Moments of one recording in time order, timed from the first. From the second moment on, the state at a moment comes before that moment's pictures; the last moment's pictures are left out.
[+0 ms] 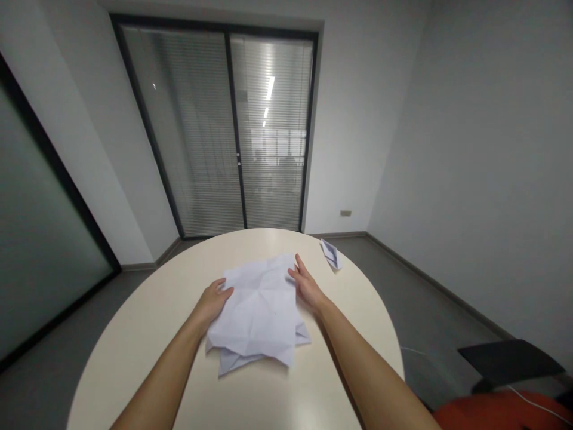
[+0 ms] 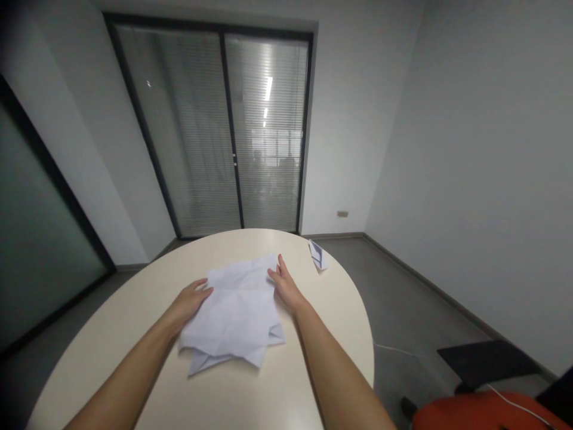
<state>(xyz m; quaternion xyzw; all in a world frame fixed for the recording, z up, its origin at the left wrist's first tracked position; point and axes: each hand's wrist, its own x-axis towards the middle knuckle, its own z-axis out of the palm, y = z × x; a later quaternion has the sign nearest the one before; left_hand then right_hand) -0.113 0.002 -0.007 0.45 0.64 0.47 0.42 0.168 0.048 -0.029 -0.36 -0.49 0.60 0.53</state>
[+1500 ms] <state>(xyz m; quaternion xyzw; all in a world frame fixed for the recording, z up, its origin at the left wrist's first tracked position) -0.082 -0.014 0.010 0.58 0.63 0.47 0.19 0.151 0.032 -0.021 -0.40 -0.68 0.32 0.53</state>
